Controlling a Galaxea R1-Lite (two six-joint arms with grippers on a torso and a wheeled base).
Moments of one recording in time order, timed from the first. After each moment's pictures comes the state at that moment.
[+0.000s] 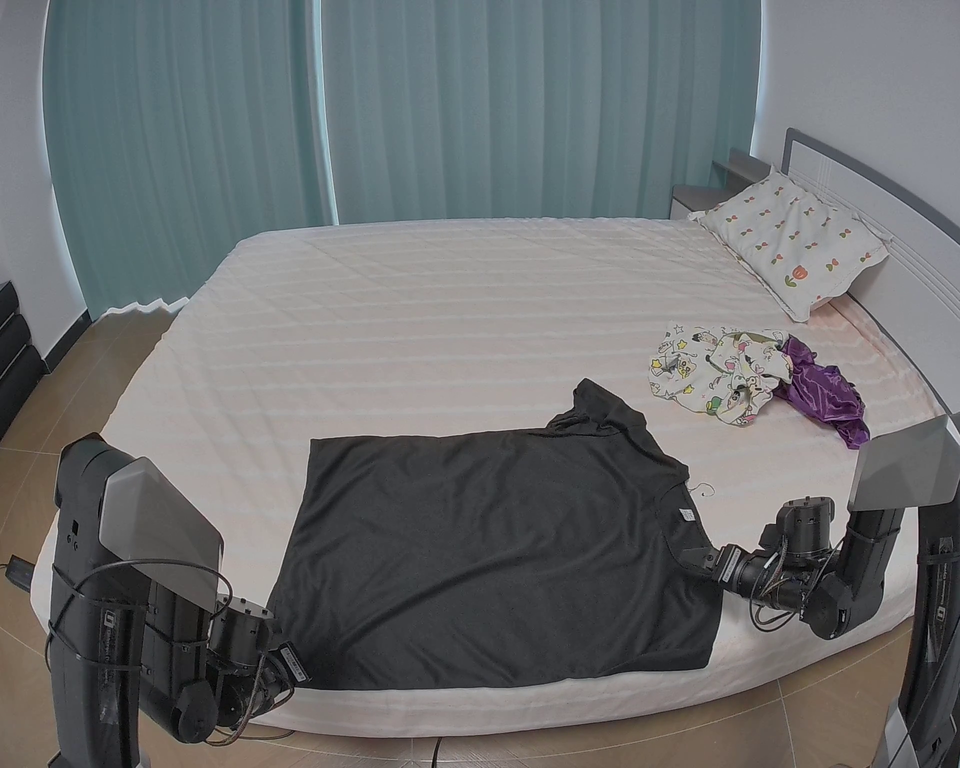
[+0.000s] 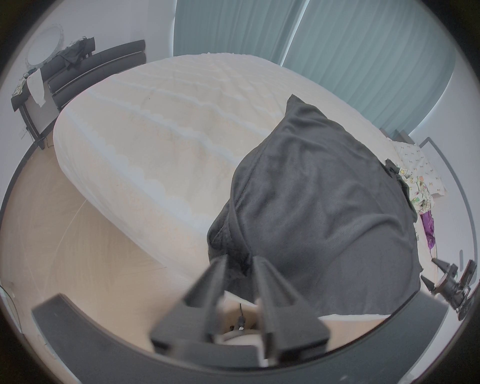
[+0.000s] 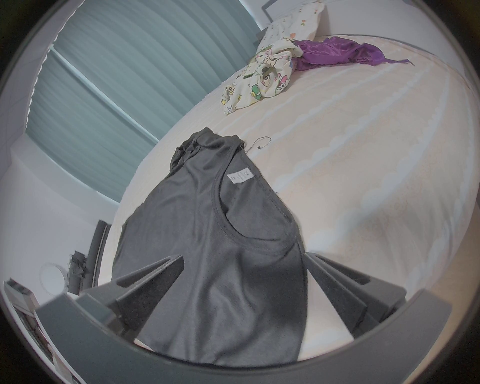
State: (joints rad) left arm -0.31 2.45 -0.10 -1.44 0.25 -0.77; right arm 0.09 2.37 -0.46 -1.26 0.18 0.59
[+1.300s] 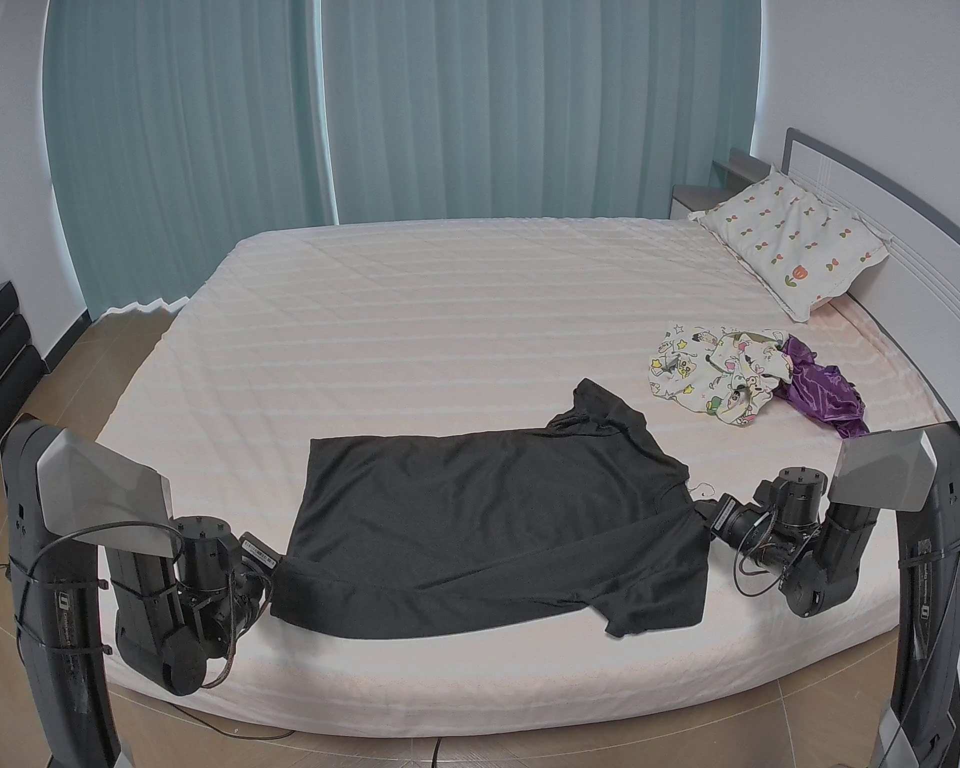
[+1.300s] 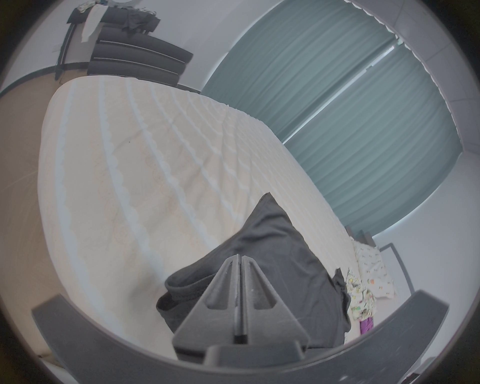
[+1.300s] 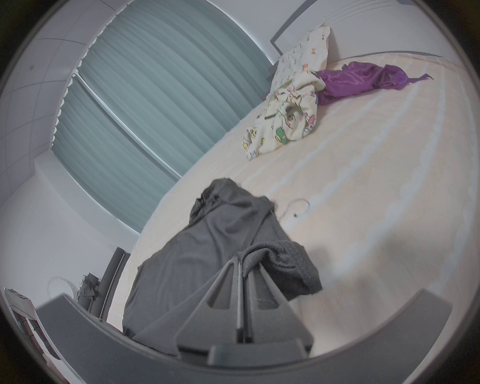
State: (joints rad) left arm -0.18 2.32 -0.29 -1.55 0.27 -1.02; right arm 0.07 2.49 -0.69 -1.42 0.18 0.65
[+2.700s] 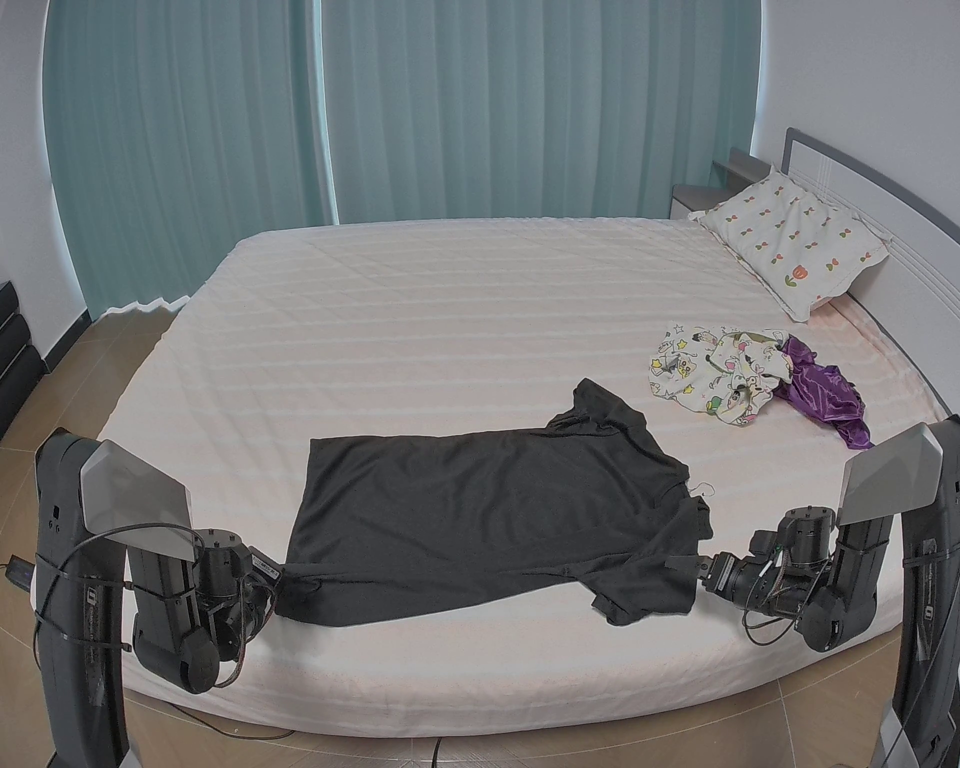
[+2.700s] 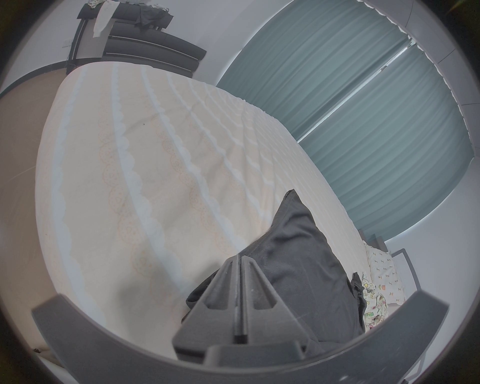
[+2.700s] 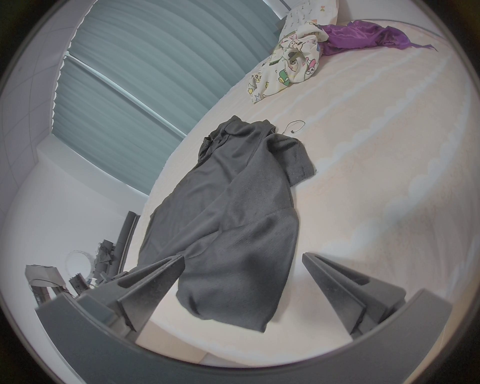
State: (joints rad) left arm -0.14 2.45 -0.37 -1.55 0.27 -1.05; right arm 0.08 2.46 -0.44 -1.44 0.39 0.59
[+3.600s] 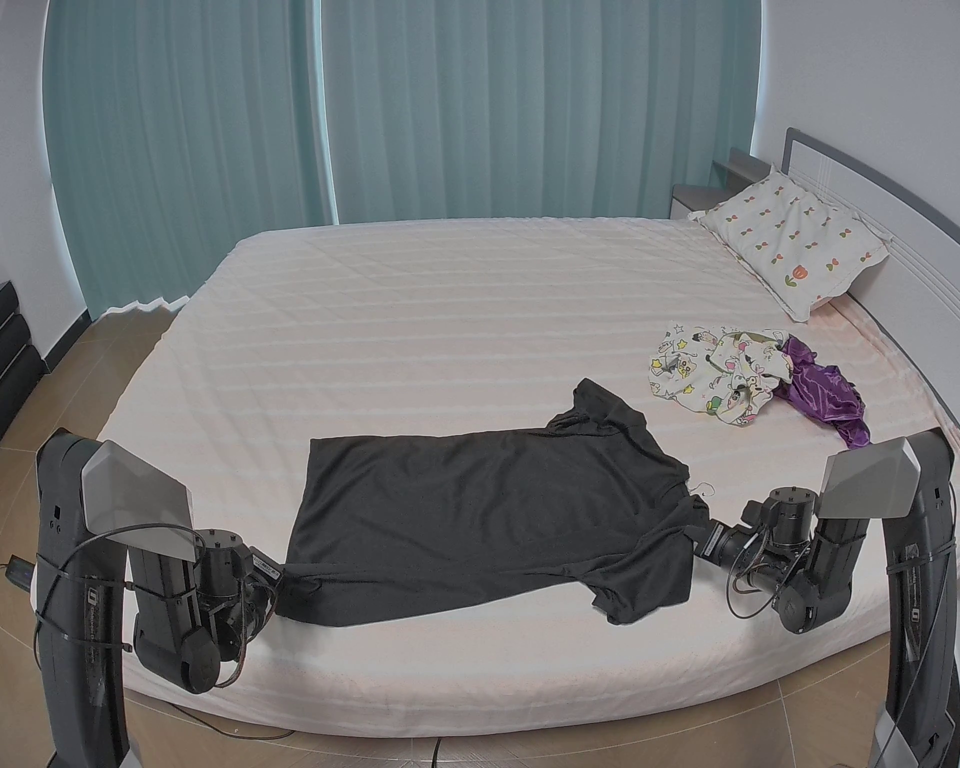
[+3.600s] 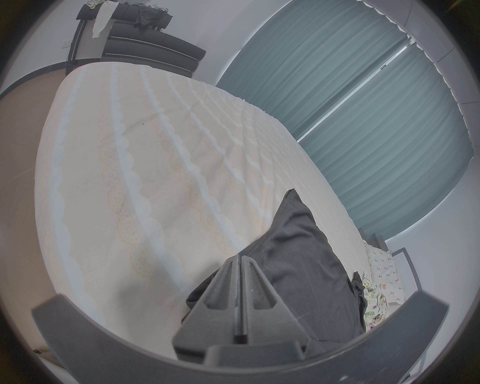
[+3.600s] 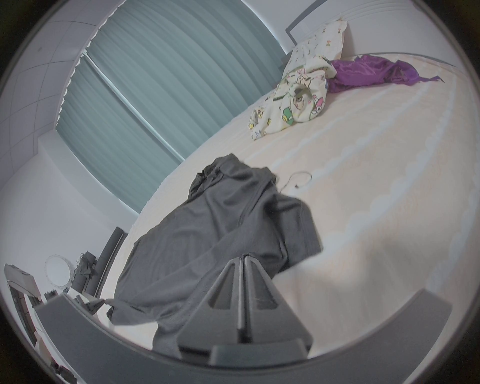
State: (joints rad) left arm -0.14 2.46 -0.37 -1.55 0.27 -1.04; right arm 0.09 2.55 -0.66 -1.47 0.23 0.56
